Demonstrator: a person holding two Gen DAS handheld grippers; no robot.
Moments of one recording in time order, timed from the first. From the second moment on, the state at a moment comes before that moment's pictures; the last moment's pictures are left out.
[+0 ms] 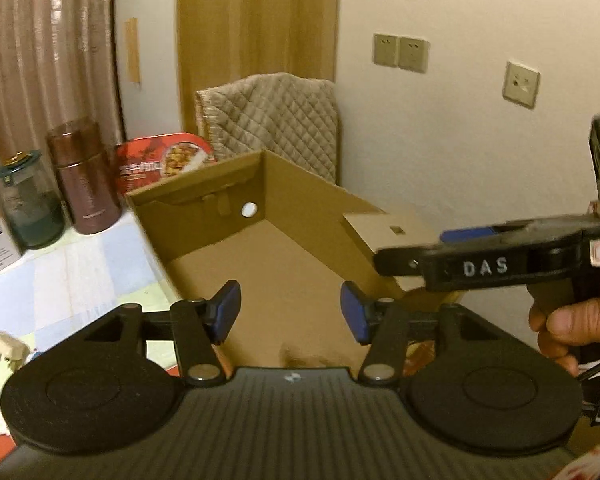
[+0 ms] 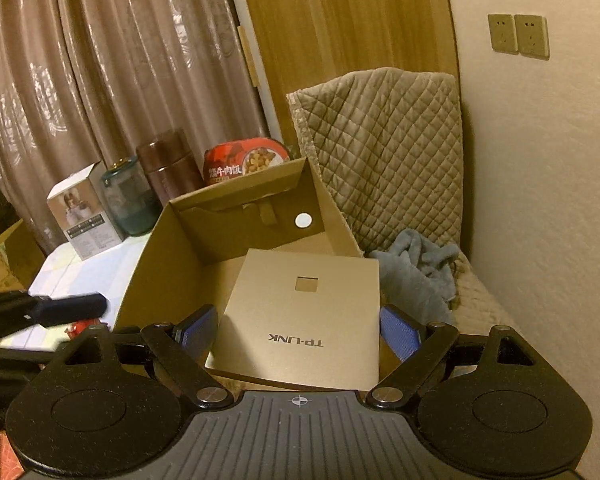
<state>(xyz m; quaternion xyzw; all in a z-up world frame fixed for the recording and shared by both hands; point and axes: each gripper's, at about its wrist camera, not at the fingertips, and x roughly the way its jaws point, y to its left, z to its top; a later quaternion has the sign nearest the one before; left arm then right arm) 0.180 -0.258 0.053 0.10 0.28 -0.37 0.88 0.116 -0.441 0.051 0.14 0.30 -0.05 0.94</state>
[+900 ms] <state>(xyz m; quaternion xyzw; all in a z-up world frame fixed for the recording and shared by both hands) 0.136 -0.114 0.067 0.05 0.28 -0.28 0.92 0.087 -0.393 0.097 0.12 0.26 -0.03 0.96</state>
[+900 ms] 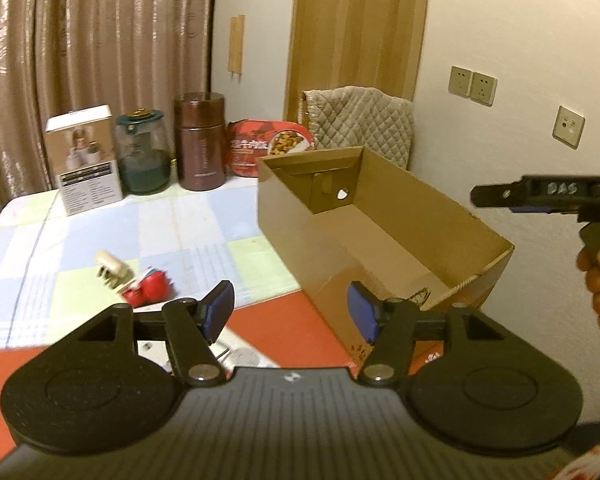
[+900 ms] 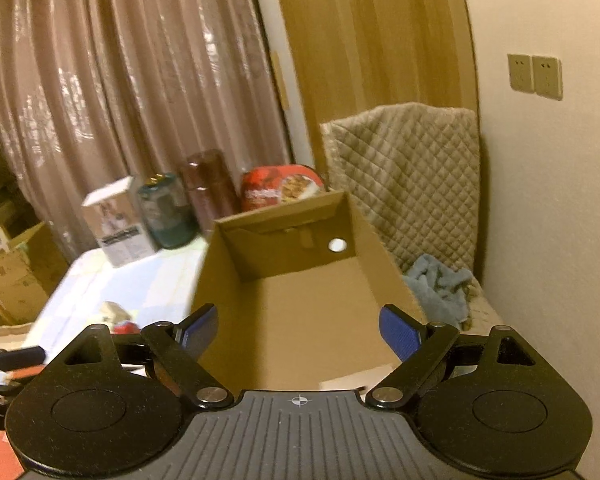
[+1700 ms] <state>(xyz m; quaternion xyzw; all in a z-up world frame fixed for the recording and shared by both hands) 0.075 0.040 0.045 0.05 0.31 -0.17 0.93 0.039 -0.225 0.063 0.07 0.29 0.10 0.95</state>
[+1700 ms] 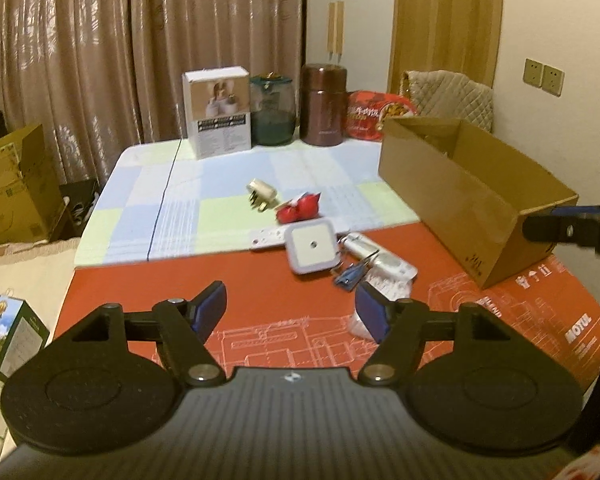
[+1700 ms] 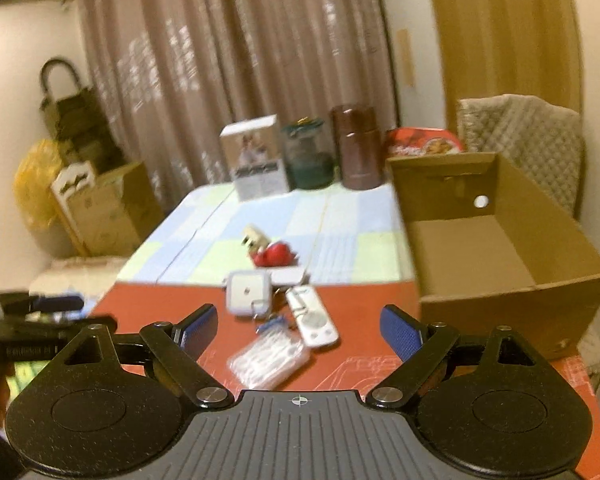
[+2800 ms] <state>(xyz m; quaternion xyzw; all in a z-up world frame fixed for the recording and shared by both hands) 0.182 0.031 -0.041 0.09 0.38 -0.23 0.89 0.163 -0.154 -0.079 -0.18 0.39 0.31 0.85</state>
